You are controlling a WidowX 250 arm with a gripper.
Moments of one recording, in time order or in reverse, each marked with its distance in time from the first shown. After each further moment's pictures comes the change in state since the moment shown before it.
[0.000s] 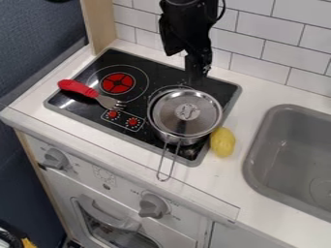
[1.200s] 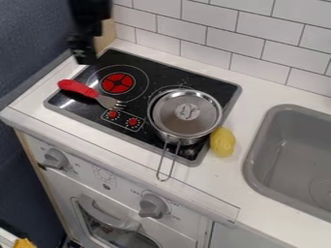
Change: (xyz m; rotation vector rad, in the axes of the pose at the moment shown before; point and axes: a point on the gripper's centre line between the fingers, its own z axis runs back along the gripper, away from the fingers) arm -0.105 0.097 0.010 0.017 0.152 -0.554
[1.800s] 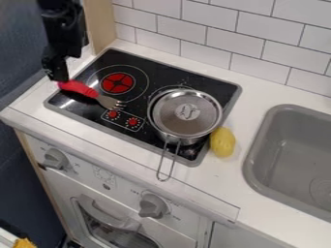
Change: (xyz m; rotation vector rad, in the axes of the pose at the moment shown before) arm -0.042 0.008 -0.062 -0.056 0.068 -0.159
